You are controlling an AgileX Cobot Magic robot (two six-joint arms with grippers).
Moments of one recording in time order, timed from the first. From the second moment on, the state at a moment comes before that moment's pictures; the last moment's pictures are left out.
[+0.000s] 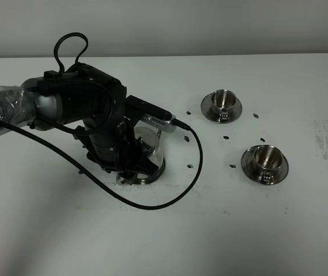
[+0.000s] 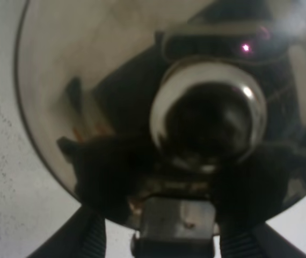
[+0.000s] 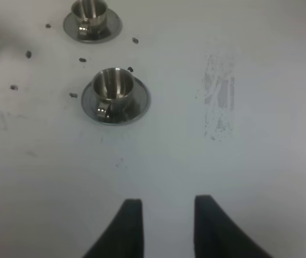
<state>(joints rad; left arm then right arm) -0.58 2.00 -1.33 0.04 0.82 0.00 0.09 0.06 -0.52 0.08 1.11 -0.13</state>
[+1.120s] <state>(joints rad) -0.58 2.00 -1.34 0.05 0.82 0.06 0.09 0.06 -0.52 0.08 1.11 -0.13</state>
